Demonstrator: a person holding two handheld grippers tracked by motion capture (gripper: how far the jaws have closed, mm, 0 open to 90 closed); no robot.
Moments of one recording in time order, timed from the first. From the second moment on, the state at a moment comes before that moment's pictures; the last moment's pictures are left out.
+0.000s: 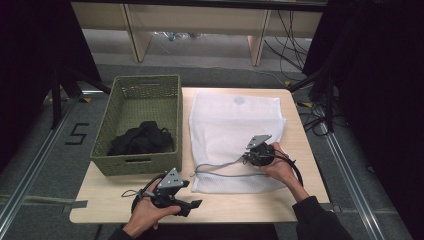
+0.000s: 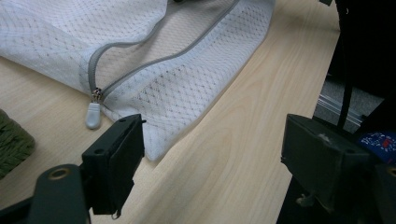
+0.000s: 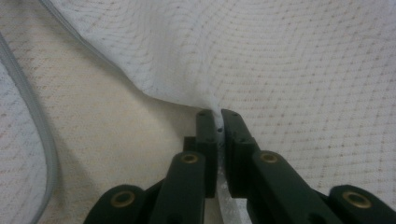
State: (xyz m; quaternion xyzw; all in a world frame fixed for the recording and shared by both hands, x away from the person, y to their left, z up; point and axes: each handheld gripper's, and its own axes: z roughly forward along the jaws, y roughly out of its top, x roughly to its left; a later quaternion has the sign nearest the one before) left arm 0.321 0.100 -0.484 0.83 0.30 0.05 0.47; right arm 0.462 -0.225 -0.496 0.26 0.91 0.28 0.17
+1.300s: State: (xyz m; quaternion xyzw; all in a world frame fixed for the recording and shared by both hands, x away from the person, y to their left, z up) left arm 0.372 0.144 -0.394 0.81 0.32 0.10 0.48; right arm 0.473 -0.227 -0.434 0.25 0.88 0.34 0.21
